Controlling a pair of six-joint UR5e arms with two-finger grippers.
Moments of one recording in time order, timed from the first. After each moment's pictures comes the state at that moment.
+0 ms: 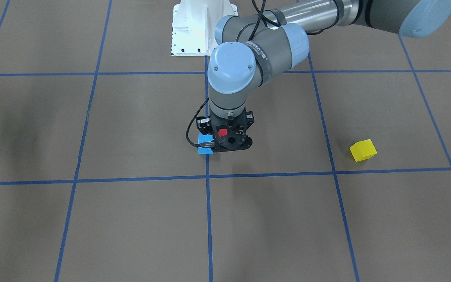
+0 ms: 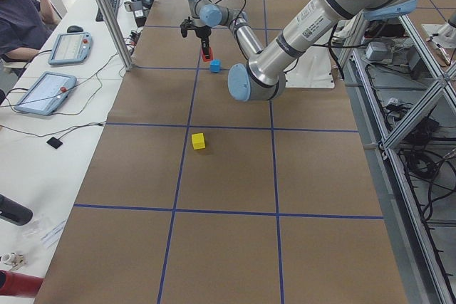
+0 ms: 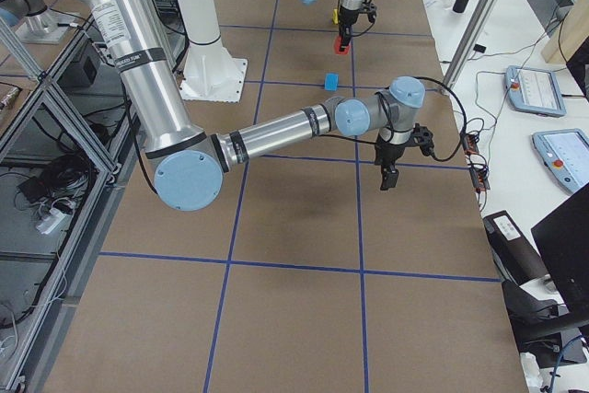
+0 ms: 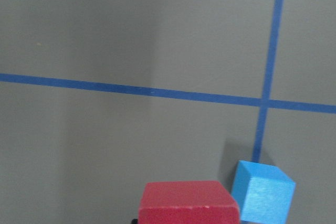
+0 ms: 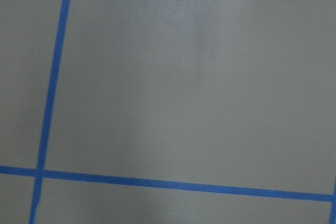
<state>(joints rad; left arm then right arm) -0.68 -2.59 -1.34 -1.43 -2.11 -1.11 1.33 -1.23 1.50 -1.64 2.24 0.22</state>
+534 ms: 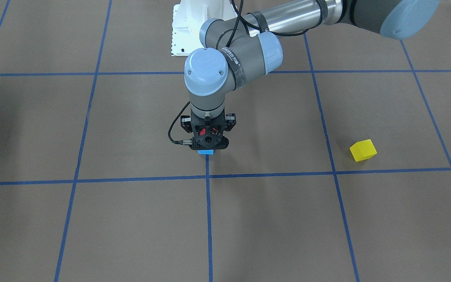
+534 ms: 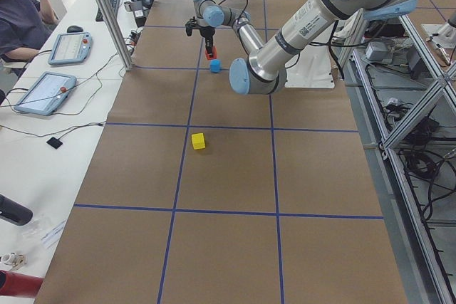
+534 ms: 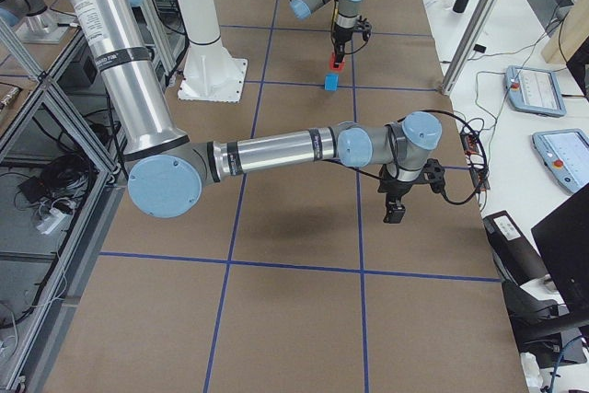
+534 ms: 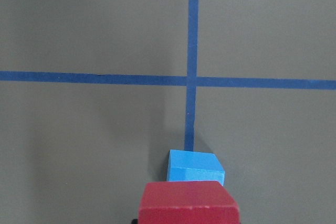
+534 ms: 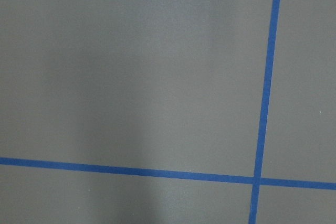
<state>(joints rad) -0.63 -2.63 -1.27 -1.47 -2.07 -1.07 1.42 -1.24 1.42 -1.64 2.34 0.11</state>
